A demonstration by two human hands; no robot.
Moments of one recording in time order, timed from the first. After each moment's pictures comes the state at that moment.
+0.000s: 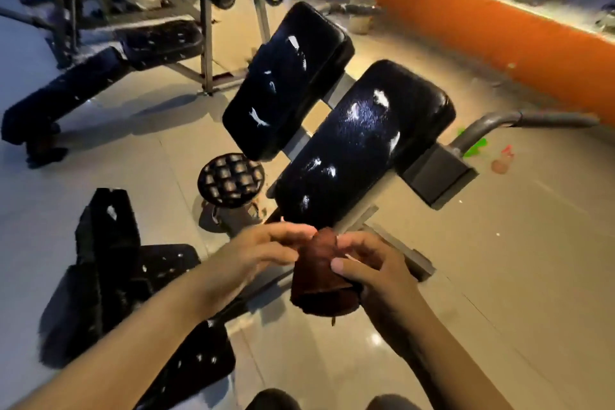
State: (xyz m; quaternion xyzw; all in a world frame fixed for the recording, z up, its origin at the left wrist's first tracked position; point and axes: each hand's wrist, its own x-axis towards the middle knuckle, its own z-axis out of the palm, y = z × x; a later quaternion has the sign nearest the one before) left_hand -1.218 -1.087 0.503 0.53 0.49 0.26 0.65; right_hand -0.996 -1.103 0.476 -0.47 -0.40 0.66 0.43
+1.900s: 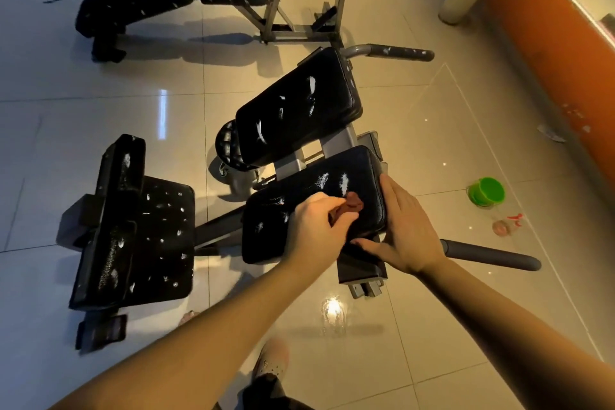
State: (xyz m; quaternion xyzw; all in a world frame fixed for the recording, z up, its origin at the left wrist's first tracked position) left_hand -1.018 -0.963 0.607 0.46 0.72 0.41 0.31; right_hand -0.844 -0.854 0.590 -0.31 -0.92 0.20 0.11
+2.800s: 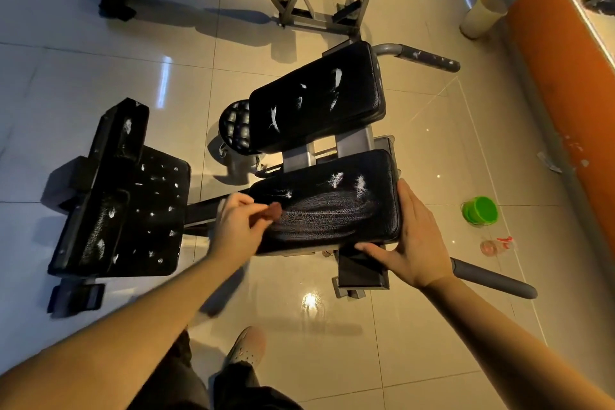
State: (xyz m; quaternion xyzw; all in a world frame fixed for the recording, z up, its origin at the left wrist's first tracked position) left_hand -1.117 -1.014 0.505 0.38 0.83 0.32 0.27; right_hand -0.843 -0.850 0.584 -0.34 -0.91 0.21 0.09
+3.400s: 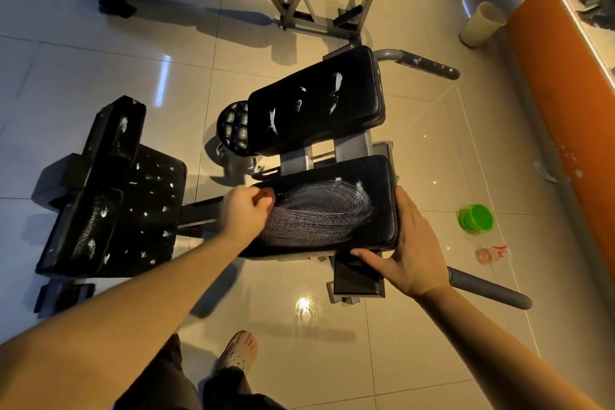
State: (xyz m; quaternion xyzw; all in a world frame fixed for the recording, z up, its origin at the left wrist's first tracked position) left_hand -1.121 -0.972 0.515 0.28 0.85 0.33 0.29; right_hand -0.847 -0.853 0.590 -0.34 -0.91 0.22 0.10
